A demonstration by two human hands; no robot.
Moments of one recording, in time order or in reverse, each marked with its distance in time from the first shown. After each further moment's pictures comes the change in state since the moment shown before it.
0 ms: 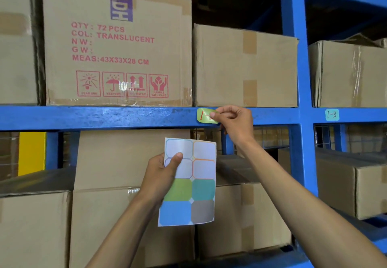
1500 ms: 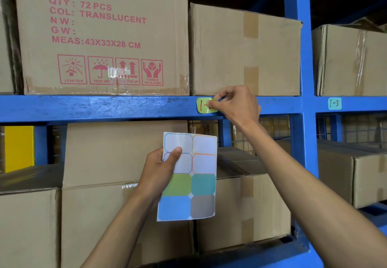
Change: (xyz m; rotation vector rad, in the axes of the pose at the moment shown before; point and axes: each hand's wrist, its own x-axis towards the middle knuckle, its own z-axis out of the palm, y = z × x) left_hand 0.017 -0.018 0.002 -0.006 -0.037 -0.025; right_hand 0.022 -0.005 0.001 -0.636 0.124 -0.133
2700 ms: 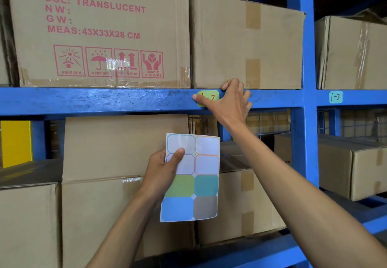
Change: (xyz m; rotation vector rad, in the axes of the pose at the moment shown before) left_hand -0.006 -0.014 0.000 -0.003 -0.013 -0.008; right_hand -0.016 -0.006 0.029 -0.024 0.077 0.052
